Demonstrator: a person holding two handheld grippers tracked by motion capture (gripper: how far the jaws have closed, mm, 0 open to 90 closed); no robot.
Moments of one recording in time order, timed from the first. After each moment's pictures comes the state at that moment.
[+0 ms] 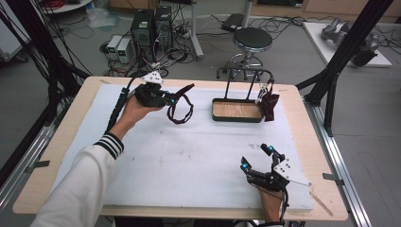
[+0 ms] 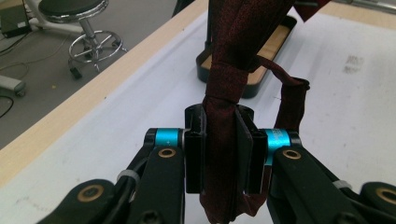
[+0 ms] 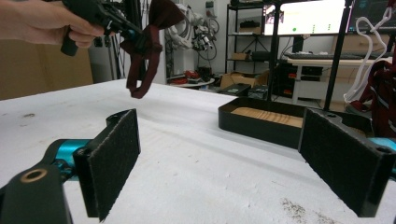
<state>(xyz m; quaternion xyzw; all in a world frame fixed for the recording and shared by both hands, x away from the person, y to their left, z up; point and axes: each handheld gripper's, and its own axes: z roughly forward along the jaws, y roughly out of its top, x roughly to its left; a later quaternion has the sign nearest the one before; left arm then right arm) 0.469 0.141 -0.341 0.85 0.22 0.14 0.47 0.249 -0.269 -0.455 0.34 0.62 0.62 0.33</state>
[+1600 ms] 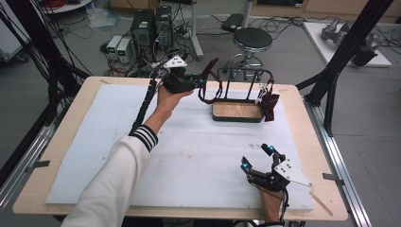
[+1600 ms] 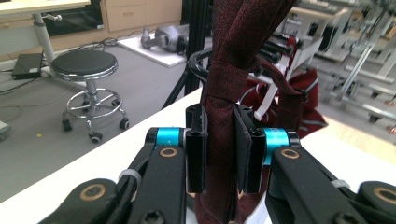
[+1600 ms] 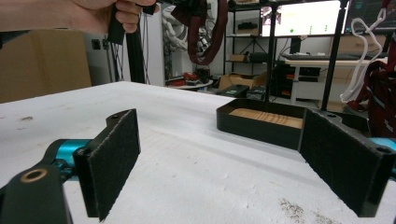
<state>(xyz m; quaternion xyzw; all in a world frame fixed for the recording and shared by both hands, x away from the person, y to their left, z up) 0.491 0.062 -0.318 0.75 0.27 0.15 0.59 0.248 -0.270 -0.455 0.35 0.62 0.62 0.33</state>
